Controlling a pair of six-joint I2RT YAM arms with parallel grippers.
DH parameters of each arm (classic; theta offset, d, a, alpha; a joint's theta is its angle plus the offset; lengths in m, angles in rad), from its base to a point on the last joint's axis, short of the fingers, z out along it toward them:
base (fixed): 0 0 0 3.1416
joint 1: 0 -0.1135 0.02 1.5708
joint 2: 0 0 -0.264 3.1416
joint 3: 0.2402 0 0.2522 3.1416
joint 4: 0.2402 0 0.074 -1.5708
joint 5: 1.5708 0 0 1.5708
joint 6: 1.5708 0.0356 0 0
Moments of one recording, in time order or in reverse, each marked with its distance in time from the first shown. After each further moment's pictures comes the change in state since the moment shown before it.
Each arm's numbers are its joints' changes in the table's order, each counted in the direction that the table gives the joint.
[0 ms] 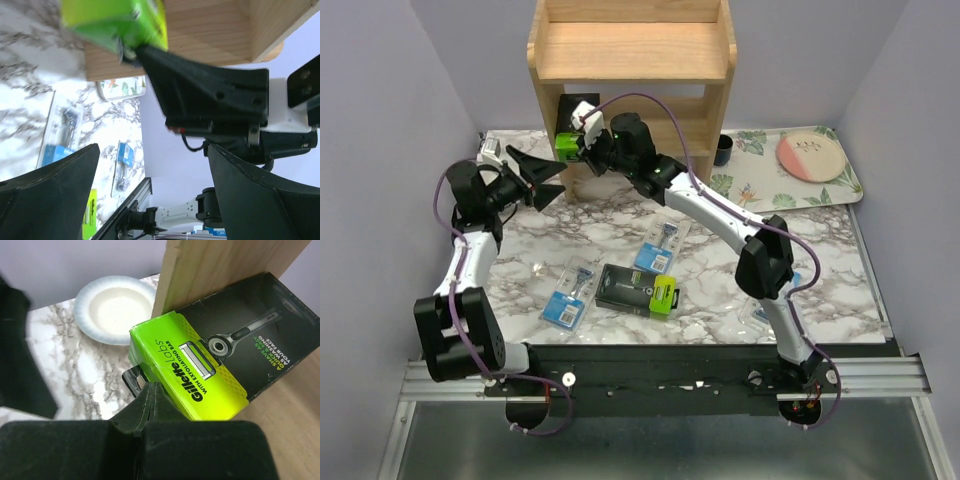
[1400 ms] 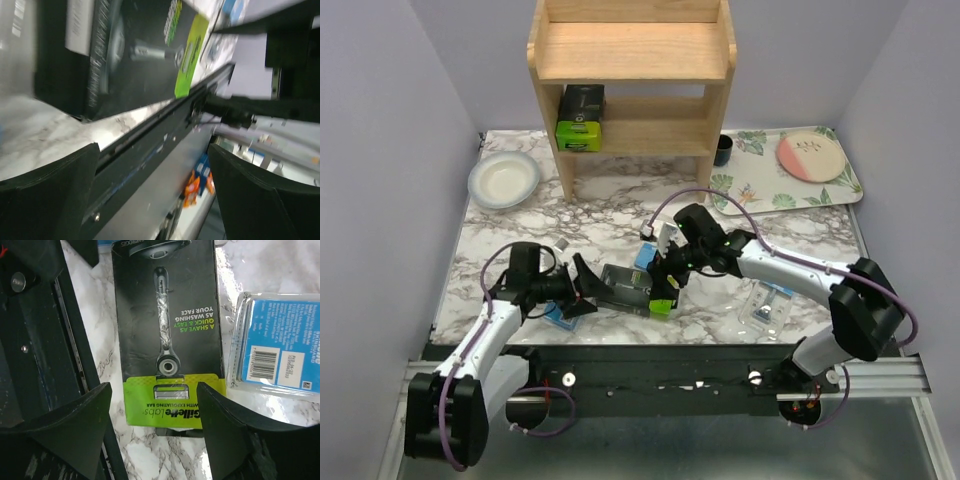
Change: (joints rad) left arm 0.275 -0.472 -0.521 0.742 -0.130 0.524; right arm 0.021 -0.713 -1.179 0.195 -0.384 0.069
